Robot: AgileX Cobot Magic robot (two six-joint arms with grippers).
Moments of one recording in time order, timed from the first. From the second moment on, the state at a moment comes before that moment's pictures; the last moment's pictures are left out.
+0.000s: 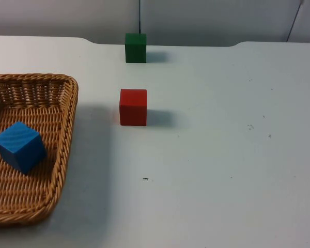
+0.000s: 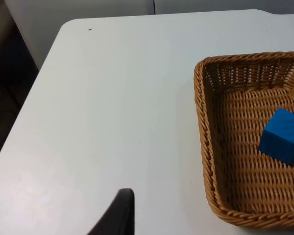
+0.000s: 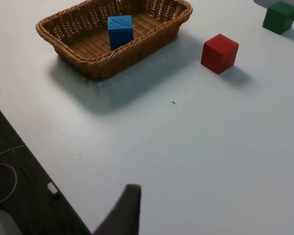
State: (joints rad) right arm 0.95 0.00 -0.51 -0.13 1.09 0.05; left arm 0.10 0.00 -0.51 0.06 1.08 0.05
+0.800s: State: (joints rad) right arm 0.95 0.00 -0.51 -0.10 1.09 0.02; left arm 0.10 0.00 -0.51 0.06 1.08 0.05
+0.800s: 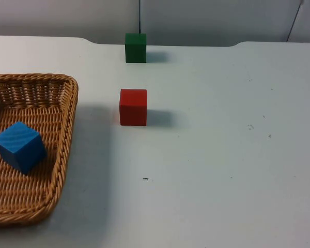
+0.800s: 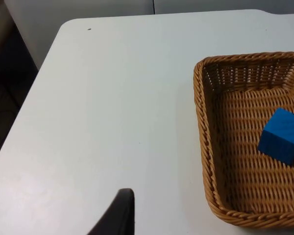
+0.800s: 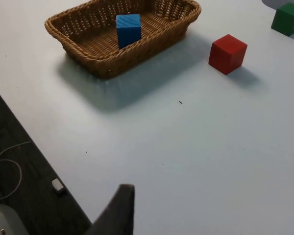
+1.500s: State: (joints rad) right arm 0.94 0.00 -0.51 -0.10 1.09 0.01; left arm 0.10 0.00 -0.51 0.06 1.08 0.05
